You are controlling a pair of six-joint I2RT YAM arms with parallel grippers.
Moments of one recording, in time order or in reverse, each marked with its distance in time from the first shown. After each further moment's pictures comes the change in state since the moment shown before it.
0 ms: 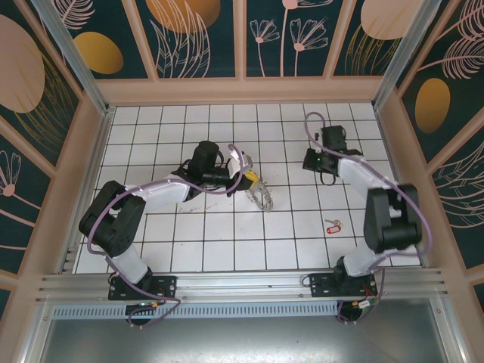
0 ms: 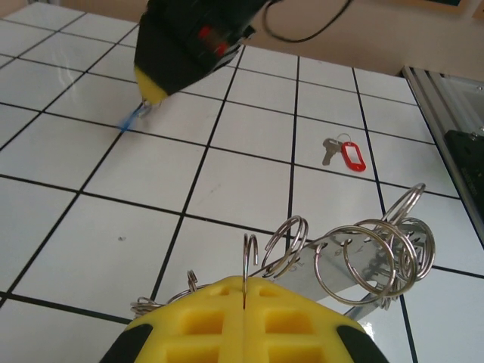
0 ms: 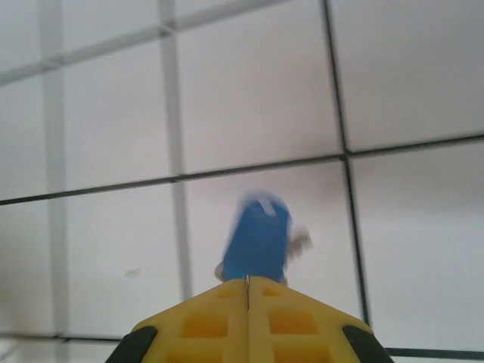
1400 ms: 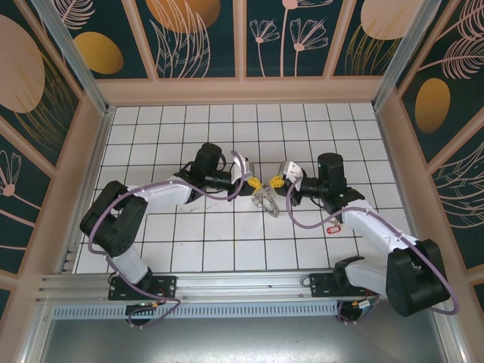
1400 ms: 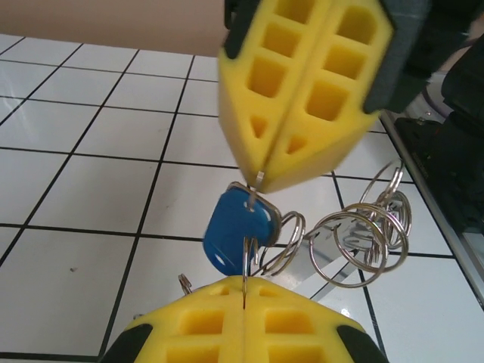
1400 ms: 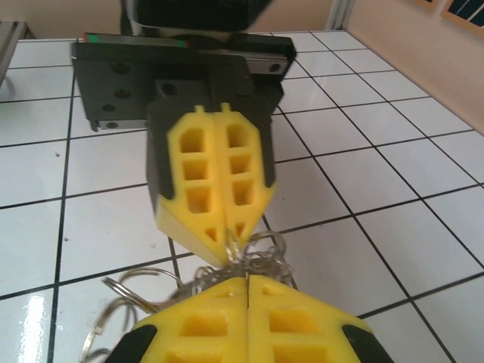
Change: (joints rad) left arm -0.021 0.005 -0.010 -0.002 0.087 0.072; right arm 0.215 -0.382 -0.380 0.358 -0.621 -0.840
